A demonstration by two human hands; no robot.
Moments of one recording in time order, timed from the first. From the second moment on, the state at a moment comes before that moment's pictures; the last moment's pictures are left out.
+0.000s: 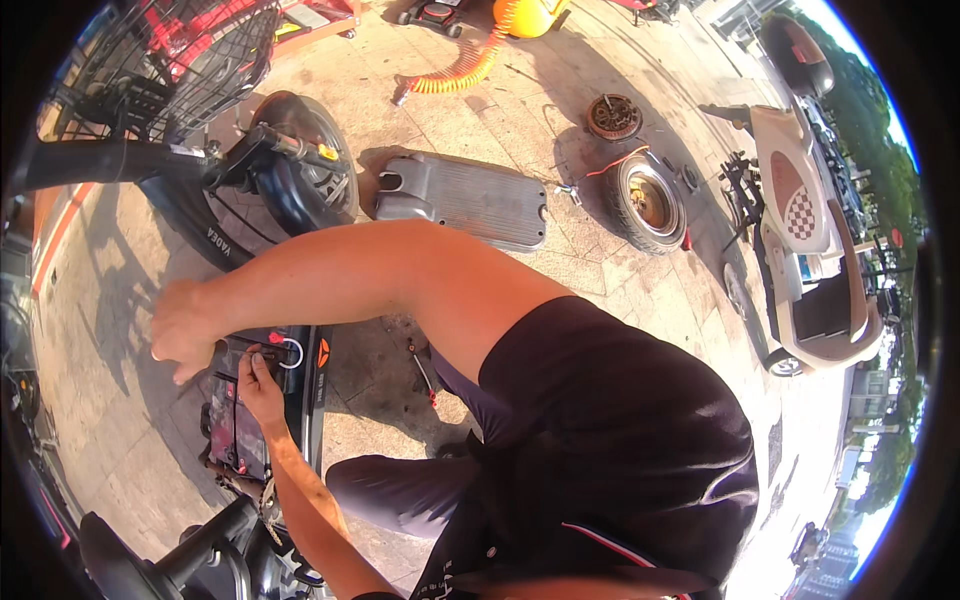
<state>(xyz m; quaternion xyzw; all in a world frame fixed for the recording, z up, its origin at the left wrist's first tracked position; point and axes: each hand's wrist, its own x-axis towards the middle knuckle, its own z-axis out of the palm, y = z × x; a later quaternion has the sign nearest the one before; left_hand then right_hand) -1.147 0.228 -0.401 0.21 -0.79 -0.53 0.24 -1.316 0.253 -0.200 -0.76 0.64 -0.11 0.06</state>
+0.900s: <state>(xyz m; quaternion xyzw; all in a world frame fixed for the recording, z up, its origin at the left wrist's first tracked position) -1.157 0.251 -0.403 0.26 -0.83 -0.33 0.36 -1.303 0.253 -0.219 -0.68 0.71 -0.20 0.04</state>
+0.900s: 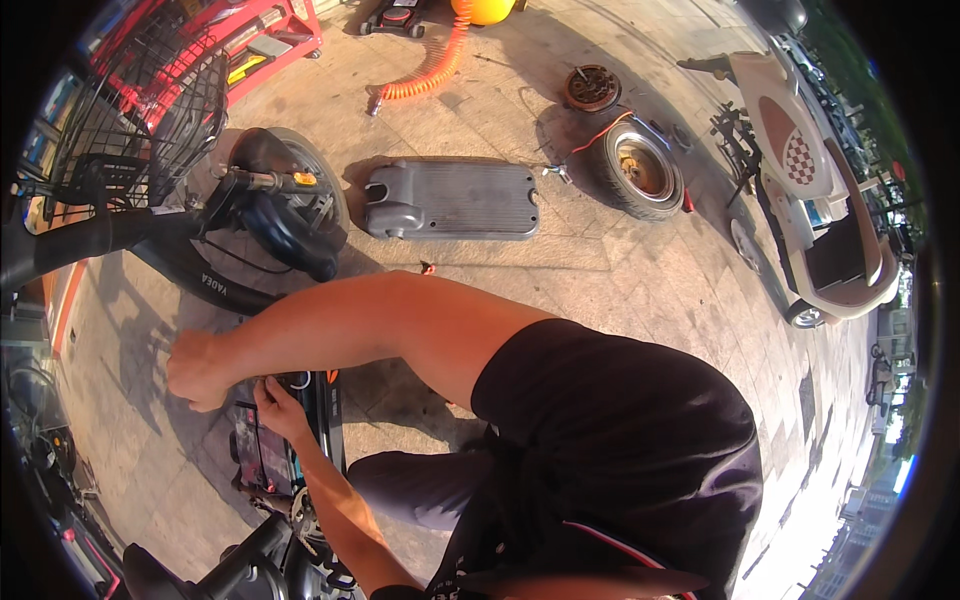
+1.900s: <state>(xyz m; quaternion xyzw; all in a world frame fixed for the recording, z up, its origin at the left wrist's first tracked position) -1.154 0.246 -0.376 0.26 -0.82 -0.39 0.32 -1.298 0.277 -0.202 -0.68 0.69 -0.25 0.05</state>
